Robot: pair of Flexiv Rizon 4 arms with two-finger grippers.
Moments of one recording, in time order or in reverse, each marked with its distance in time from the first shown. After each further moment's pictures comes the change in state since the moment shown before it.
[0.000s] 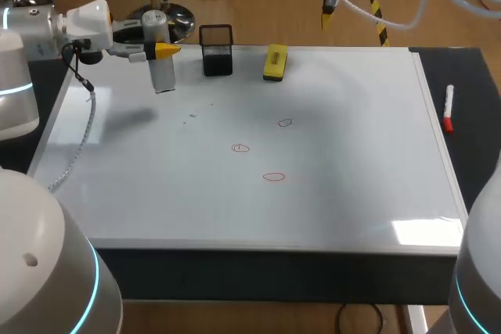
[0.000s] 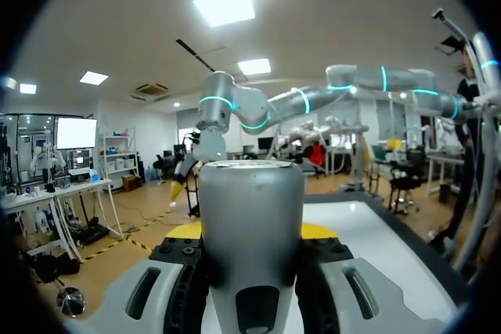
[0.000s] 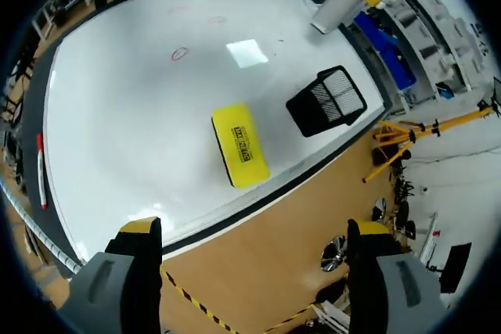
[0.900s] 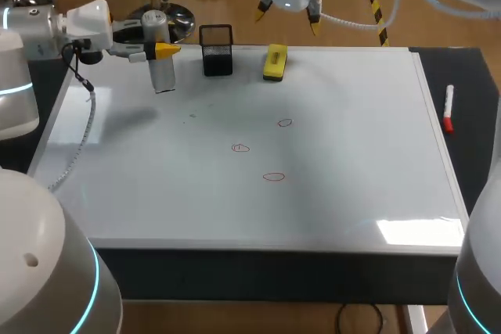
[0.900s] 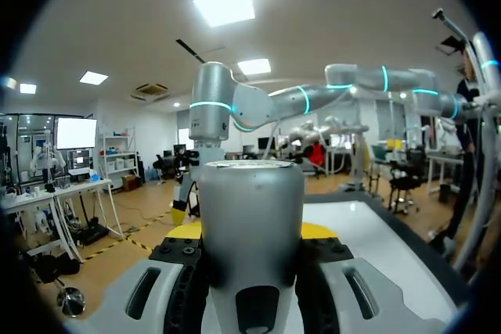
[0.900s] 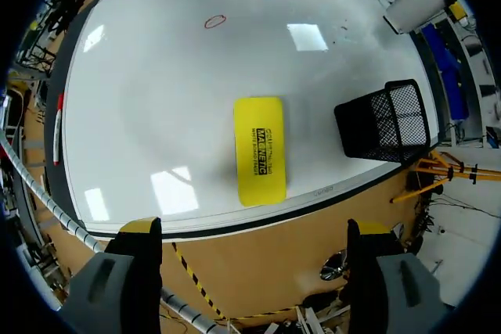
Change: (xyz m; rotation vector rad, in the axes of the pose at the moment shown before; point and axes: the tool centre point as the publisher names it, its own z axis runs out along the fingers) left arm 0.000 0.000 0.000 0.000 0.000 0.000; right arm -0.003 0.017 0.043 0.126 0.226 -0.215
